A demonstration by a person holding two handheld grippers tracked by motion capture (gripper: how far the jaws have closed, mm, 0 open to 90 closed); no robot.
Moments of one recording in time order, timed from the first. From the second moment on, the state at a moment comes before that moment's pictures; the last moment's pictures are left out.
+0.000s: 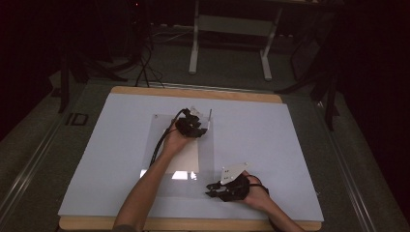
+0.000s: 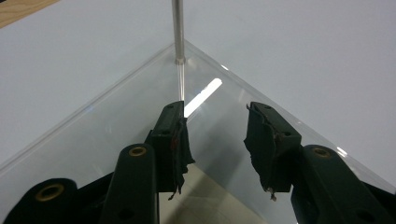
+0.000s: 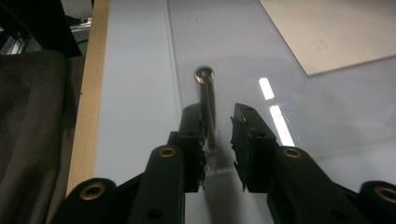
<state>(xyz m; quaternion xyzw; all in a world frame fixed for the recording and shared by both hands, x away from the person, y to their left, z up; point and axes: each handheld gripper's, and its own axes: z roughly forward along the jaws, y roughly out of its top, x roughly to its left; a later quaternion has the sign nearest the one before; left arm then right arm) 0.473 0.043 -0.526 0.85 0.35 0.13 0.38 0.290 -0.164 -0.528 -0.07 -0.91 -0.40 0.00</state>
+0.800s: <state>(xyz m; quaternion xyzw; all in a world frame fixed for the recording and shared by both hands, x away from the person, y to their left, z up) 0.531 0.001 -0.525 0.84 0.36 0.13 0.37 0.282 -0.161 -0.531 -0.07 -0.91 -0.40 -0.02</state>
